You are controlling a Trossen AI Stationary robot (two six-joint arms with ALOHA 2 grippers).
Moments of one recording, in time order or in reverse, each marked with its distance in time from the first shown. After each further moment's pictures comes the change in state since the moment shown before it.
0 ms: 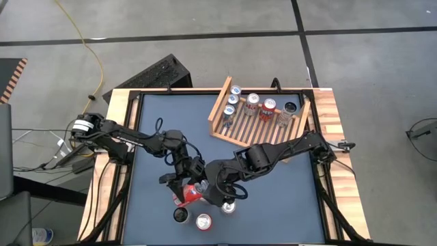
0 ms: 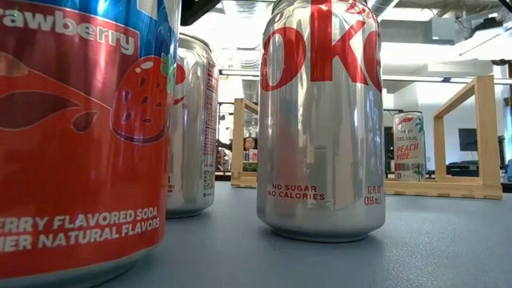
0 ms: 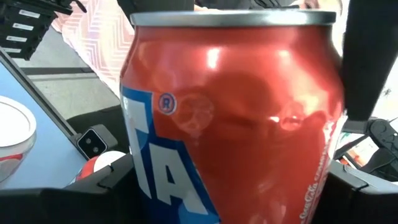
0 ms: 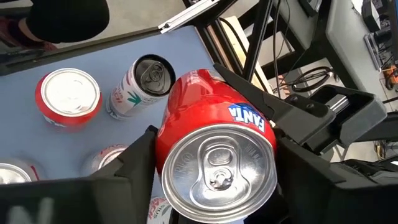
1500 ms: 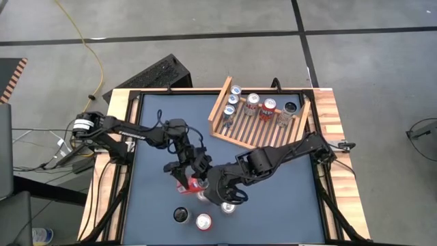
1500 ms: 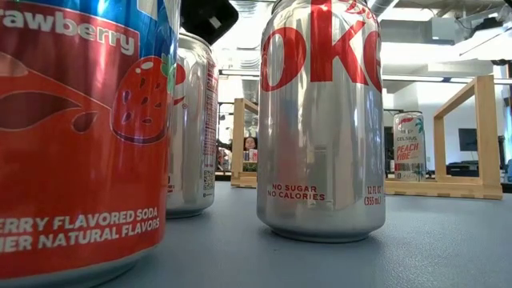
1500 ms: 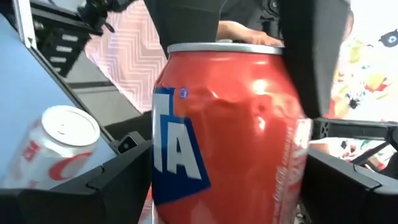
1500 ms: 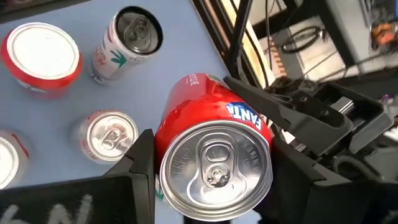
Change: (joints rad) left arm 0.142 0.000 0.000 -0.052 0.064 0.097; right arm 0.047 -0.009 0.000 -0.071 0.156 0.063
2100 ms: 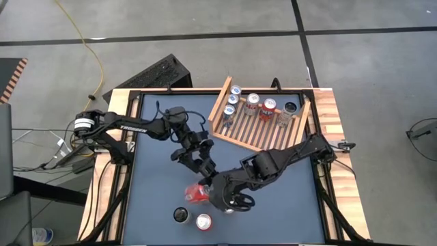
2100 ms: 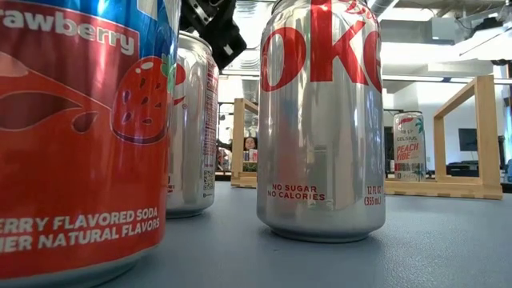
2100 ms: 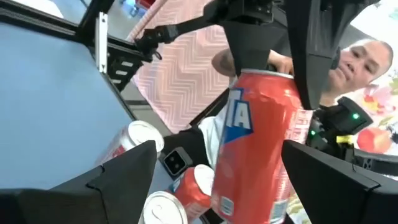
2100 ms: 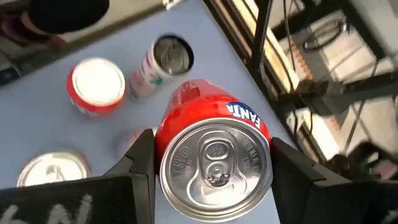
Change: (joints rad) left arm 0.138 0.002 -0.002 -0.003 -0.029 0.010; right arm 0.025 -0.012 0.024 -0.092 -0.018 0.144
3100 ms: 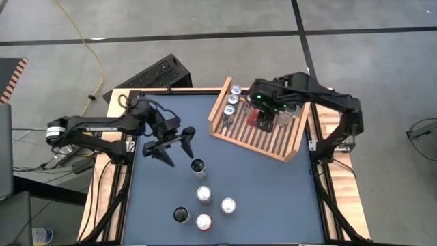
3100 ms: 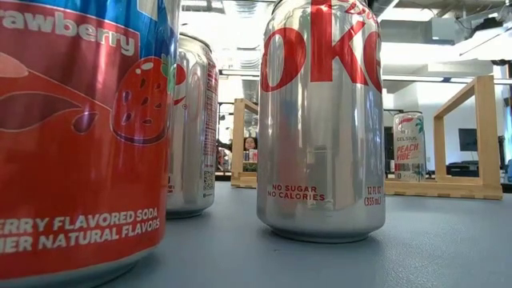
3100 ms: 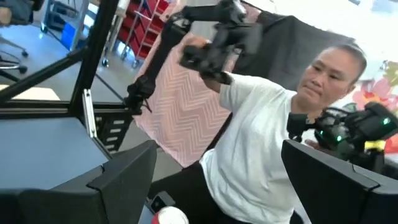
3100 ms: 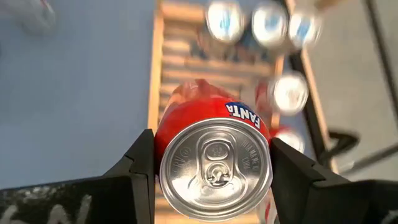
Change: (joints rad) left arm 0.007 -0.385 -0.007 -0.102 -0.053 -0.010; right arm -0.613 -0.466 -0.410 -0.526 -0.006 0.698
